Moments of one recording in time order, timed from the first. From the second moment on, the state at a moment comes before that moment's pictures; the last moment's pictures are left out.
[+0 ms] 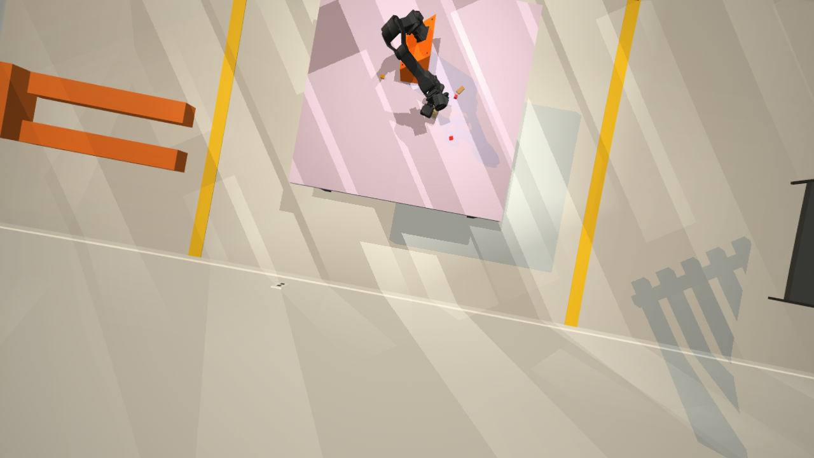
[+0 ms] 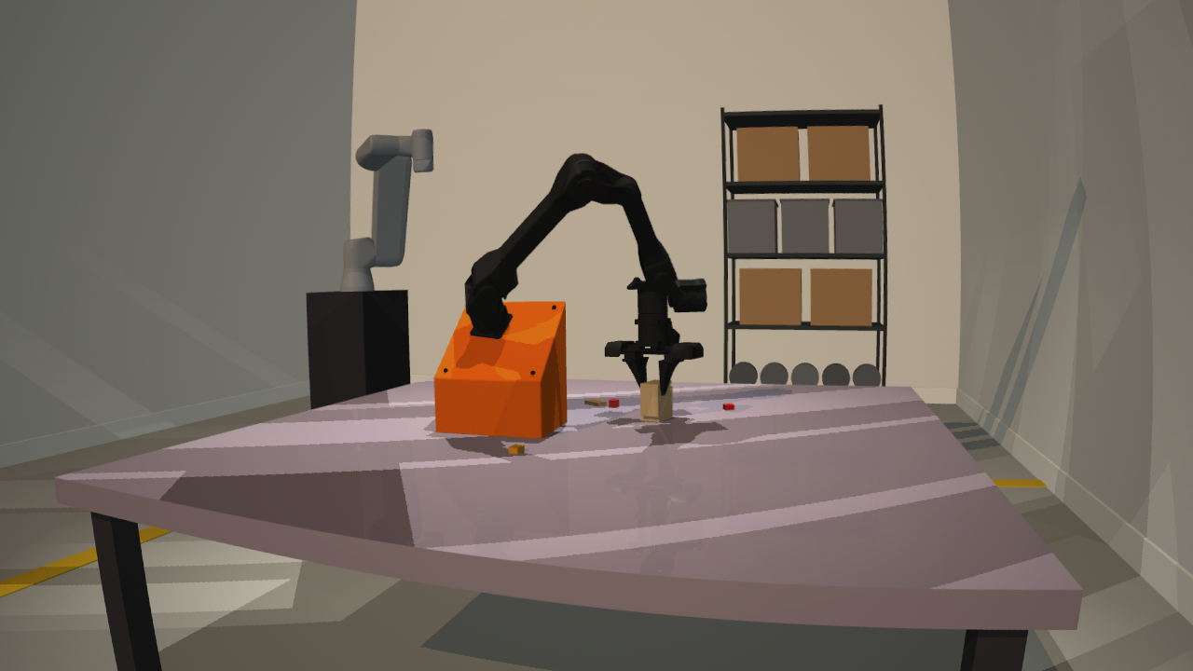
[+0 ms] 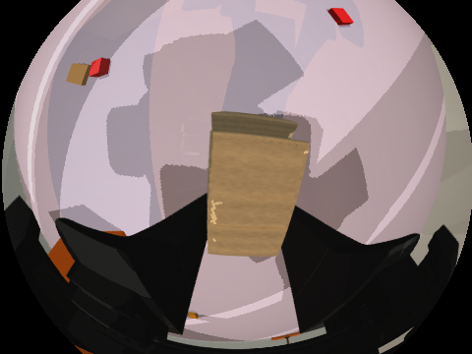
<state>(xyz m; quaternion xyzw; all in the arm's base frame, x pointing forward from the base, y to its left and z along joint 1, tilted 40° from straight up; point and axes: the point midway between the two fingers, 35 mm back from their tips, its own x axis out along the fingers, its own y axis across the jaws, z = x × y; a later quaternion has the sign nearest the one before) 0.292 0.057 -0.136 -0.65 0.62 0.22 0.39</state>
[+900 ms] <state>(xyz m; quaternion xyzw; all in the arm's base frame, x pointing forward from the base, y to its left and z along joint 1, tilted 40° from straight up) 0.293 0.054 -0.146 -0.65 0.62 0.22 0.38</state>
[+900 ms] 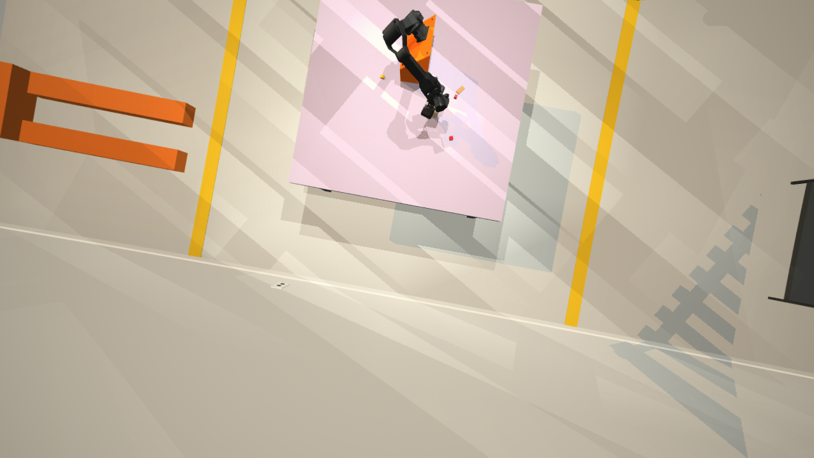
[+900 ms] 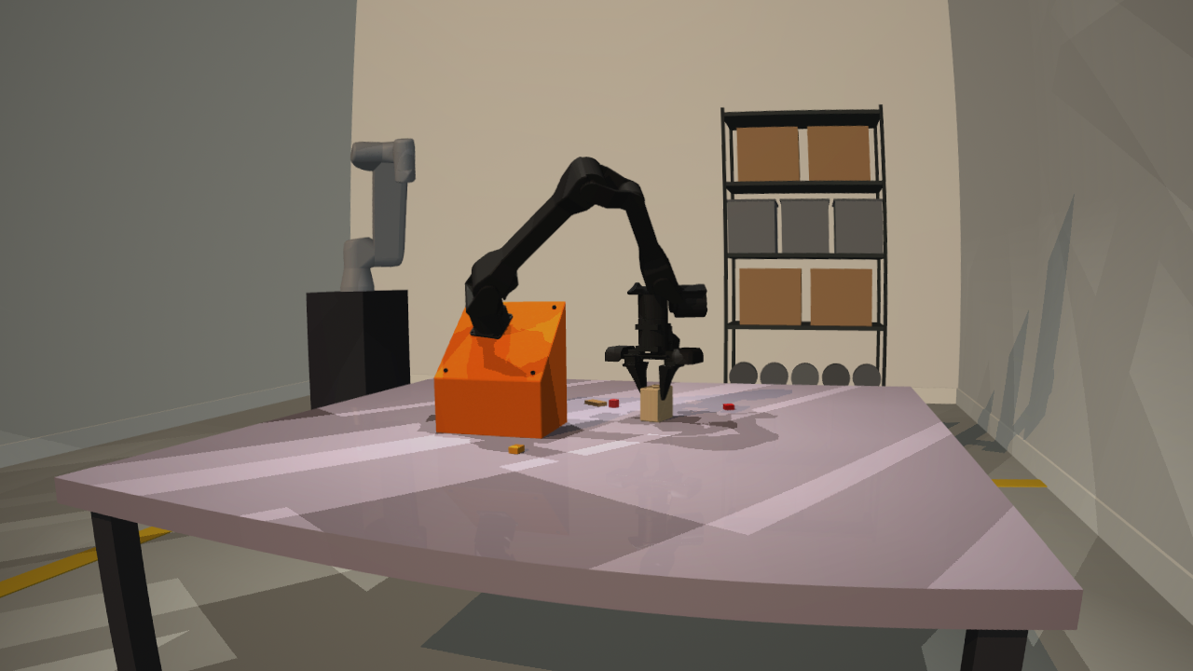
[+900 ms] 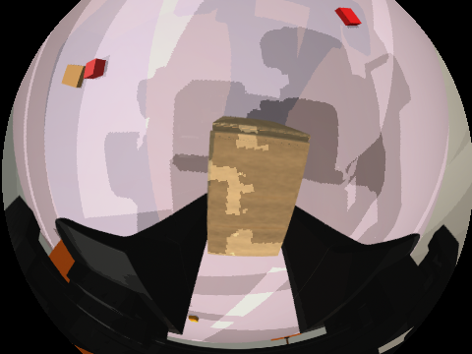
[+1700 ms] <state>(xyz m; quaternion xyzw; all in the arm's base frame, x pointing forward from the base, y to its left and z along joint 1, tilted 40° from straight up) 0.293 0.053 -0.148 -0.65 0.62 0.22 0.38</state>
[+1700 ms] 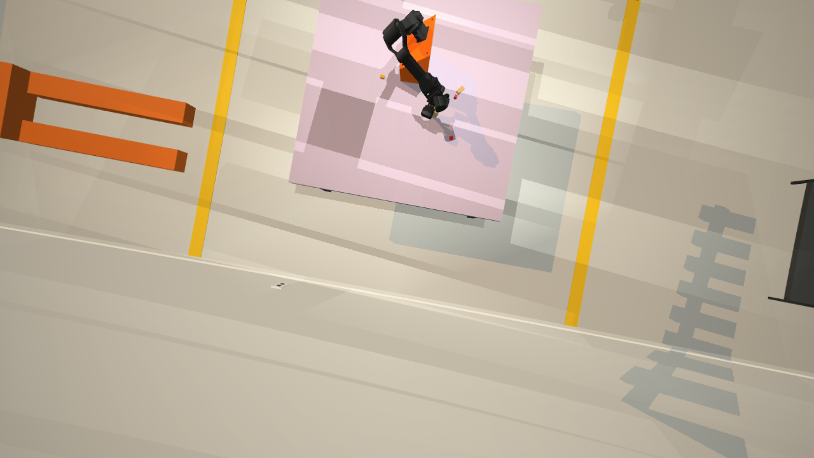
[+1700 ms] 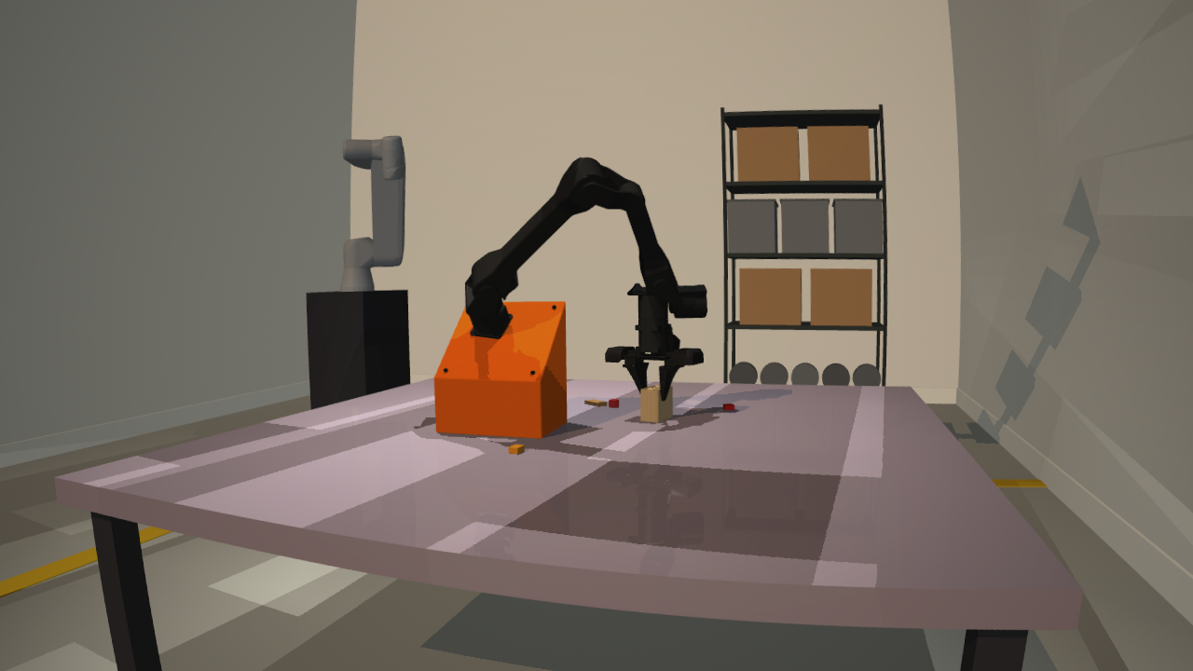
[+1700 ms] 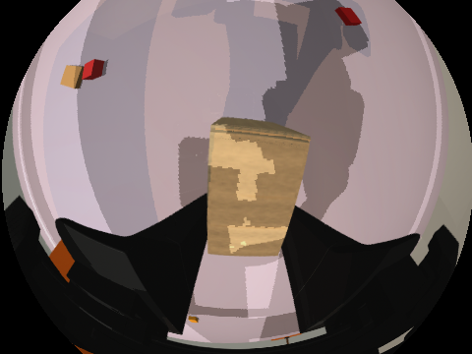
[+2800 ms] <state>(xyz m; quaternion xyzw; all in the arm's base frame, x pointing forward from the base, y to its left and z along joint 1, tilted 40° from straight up) 0.293 0.053 -0.148 -0.65 0.62 0.22 0.38</state>
